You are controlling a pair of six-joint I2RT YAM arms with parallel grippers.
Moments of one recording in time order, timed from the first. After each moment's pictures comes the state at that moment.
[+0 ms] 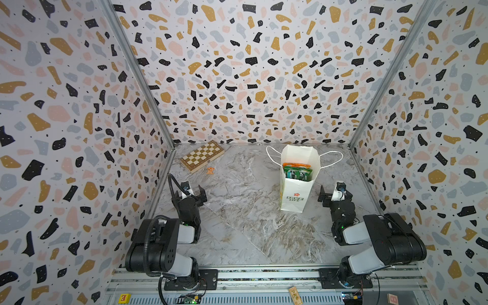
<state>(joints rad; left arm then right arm) 0.00 1.47 0.19 1.11 -0.33 0.01 0.11 1.51 0.15 1.25 0.22 -0.05</state>
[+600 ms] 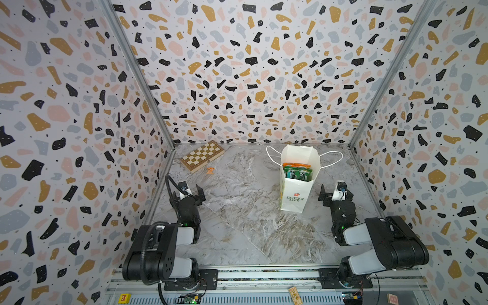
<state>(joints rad) 0.00 1.37 0.21 0.99 -0.41 -0.03 0.13 1.46 0.15 1.23 0.25 -0.05</state>
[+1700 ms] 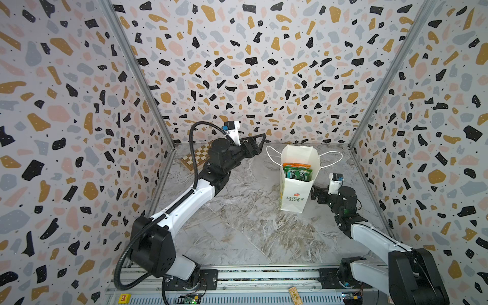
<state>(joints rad) -0.48 1.51 1.25 0.30 0.27 -0.69 0.13 1.15 0.39 0.40 -0.12 0.22</state>
